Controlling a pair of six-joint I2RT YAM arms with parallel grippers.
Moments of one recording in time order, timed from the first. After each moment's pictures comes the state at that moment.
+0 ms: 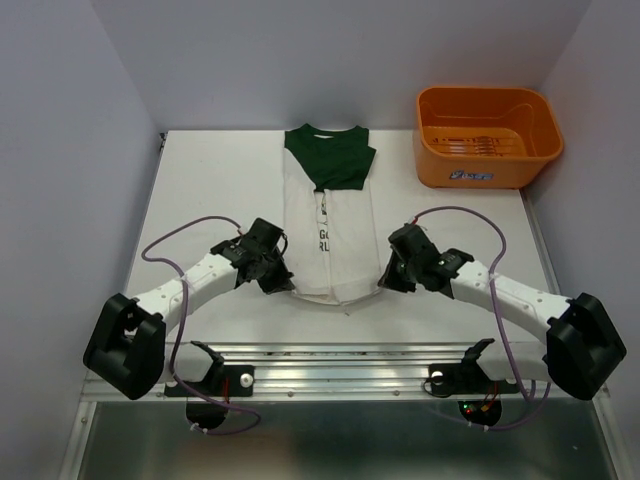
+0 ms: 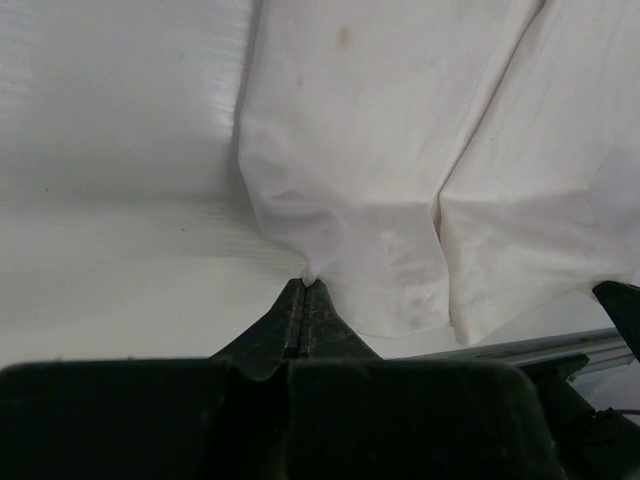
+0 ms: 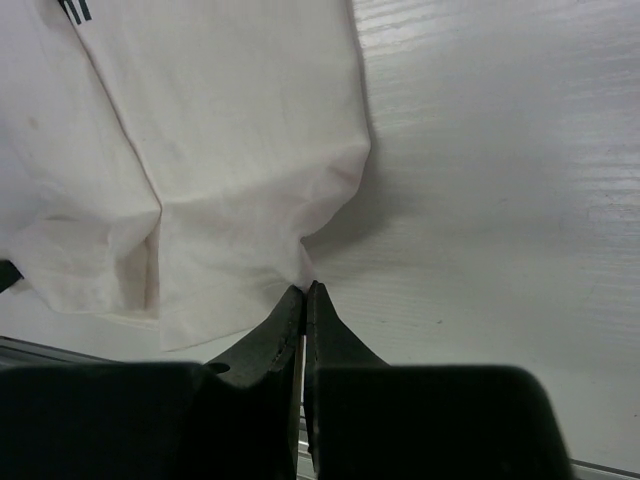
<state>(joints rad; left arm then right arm) -0.57 1.27 0.74 -0.55 0.08 -0.99 0.69 1.24 0.73 -0.46 0.10 0.93</state>
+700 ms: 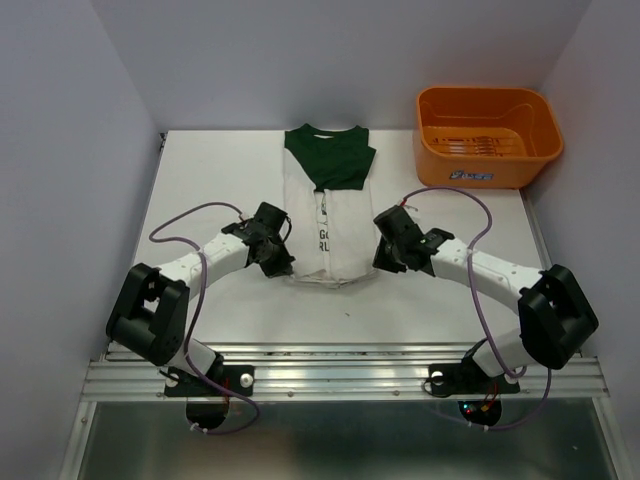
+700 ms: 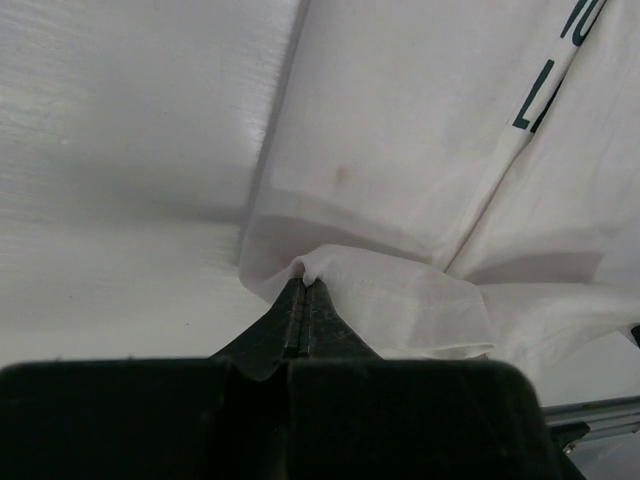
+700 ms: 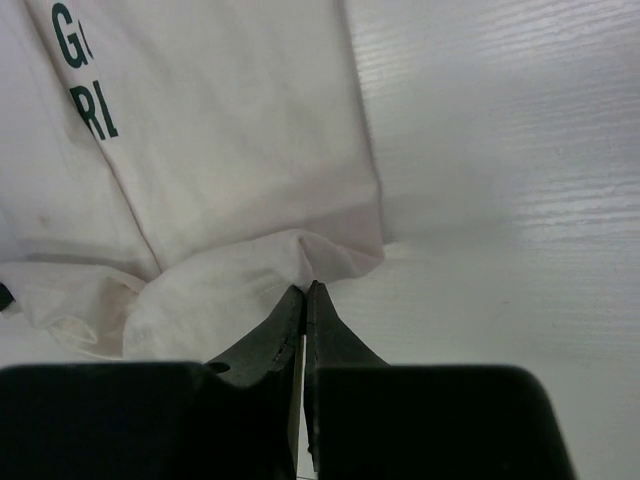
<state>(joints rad) -0.51 1.47 0.87 -0.52 0.02 -0.94 0.67 1.44 0.91 -0.46 0.21 0.88</state>
